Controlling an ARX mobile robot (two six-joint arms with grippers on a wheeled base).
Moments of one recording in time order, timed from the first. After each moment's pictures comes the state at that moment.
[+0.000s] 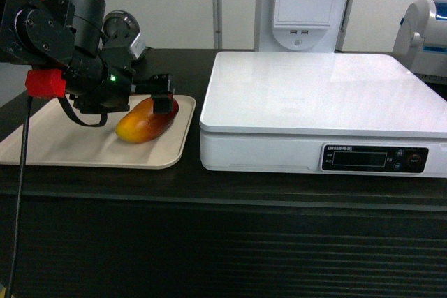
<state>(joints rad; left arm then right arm) -0.12 2.31 1.60 -0.02 0.15 -0.01 0.00 0.01 0.01 0.00 0.00 0.00</state>
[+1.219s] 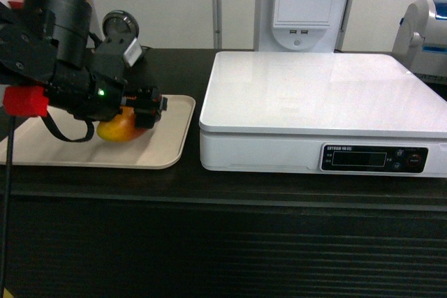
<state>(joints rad) -0.12 2.16 1.35 0.14 0.12 0.07 0.00 0.01 0.01 0.00 0.00 0.00</state>
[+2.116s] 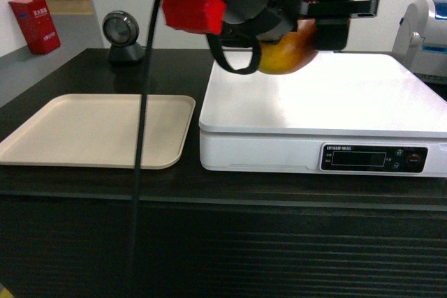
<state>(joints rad) -0.57 2.04 1.50 0.13 0.00 -0.12 0.00 0.01 0.01 0.00 0.00 0.00</state>
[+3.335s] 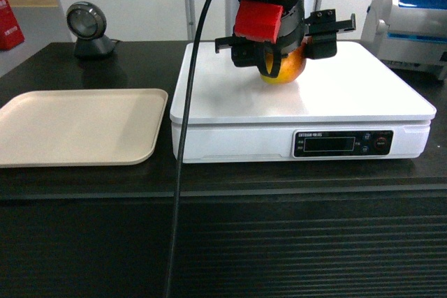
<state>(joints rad) -0.63 2.48 2.14 -0.24 -0.20 -0.35 0.00 0.01 0.01 0.00 0.00 0.00</state>
